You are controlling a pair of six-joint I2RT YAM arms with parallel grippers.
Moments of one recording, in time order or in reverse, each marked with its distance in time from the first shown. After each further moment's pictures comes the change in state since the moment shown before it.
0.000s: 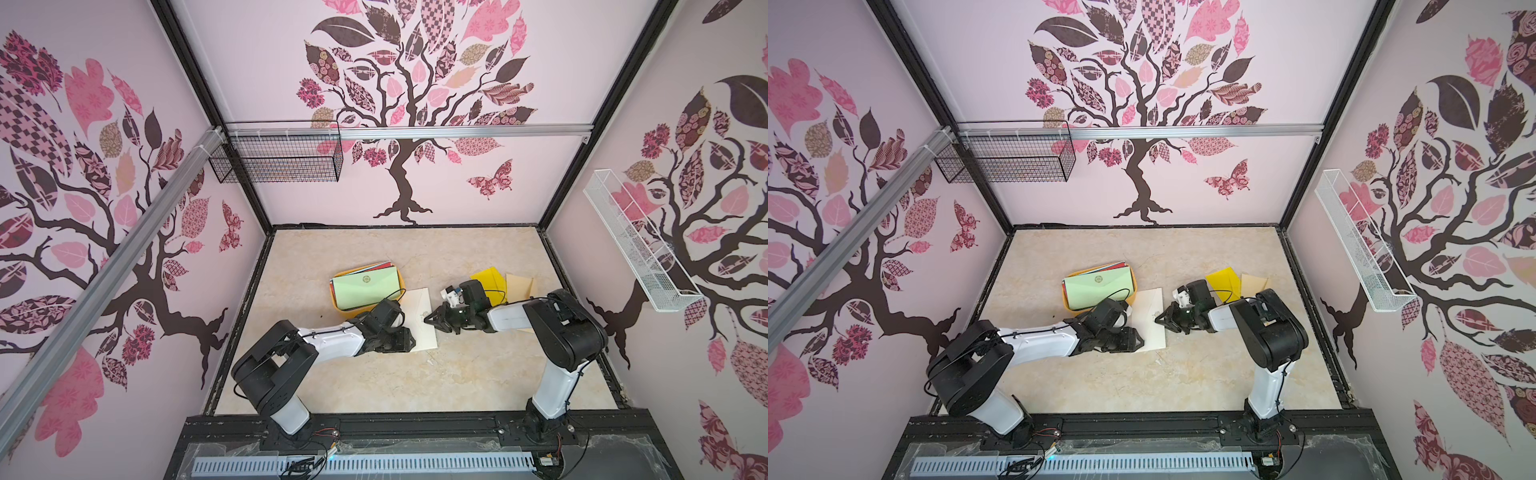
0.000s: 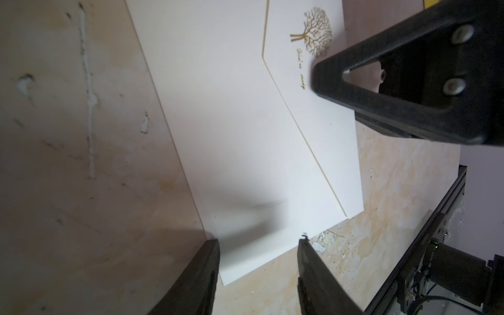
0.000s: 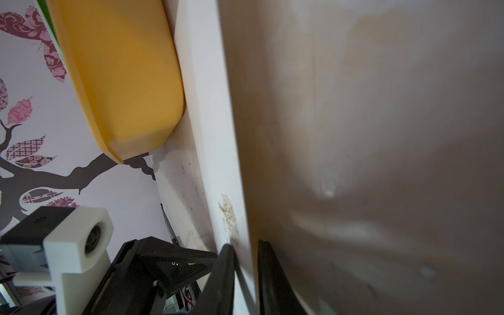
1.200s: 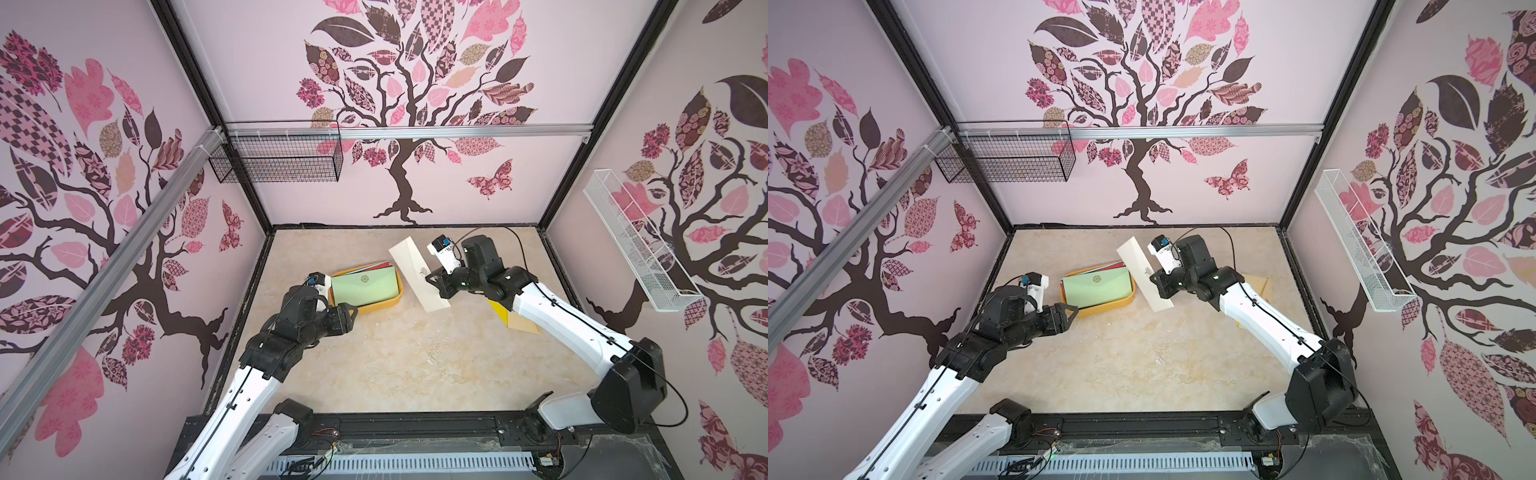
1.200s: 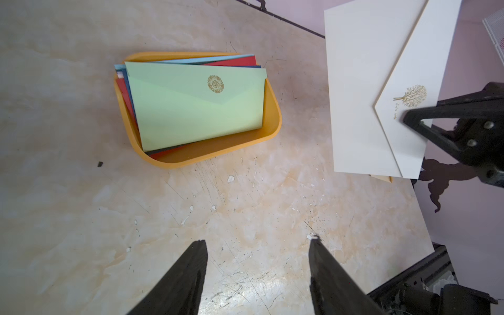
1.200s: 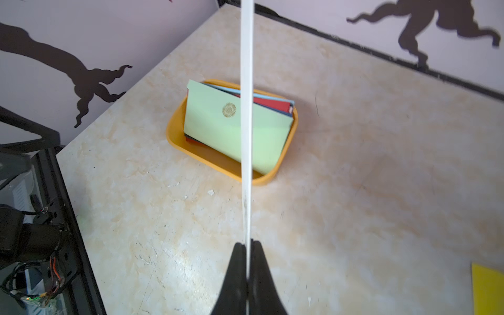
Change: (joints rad) left arm 0.379 -0.834 0.134 -0.666 -0.176 0.243; right arm 0.159 -0.373 0.559 -0.734 0.377 -0.956
